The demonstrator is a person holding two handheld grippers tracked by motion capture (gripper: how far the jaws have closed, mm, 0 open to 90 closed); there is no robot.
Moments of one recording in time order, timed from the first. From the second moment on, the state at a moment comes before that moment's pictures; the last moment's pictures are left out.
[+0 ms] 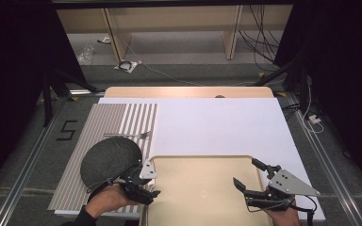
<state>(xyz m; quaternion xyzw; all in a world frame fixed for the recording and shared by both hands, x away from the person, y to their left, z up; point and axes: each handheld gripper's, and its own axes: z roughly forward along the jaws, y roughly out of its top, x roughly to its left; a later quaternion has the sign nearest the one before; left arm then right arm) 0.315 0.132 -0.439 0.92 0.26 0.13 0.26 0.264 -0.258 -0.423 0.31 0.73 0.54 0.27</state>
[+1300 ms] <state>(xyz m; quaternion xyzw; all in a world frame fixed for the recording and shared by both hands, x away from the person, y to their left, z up) 0.361 0.188 -0.422 0.85 0.34 0.26 0.31 0.263 -0.257 -0.424 0.31 0.73 0.54 0.27</state>
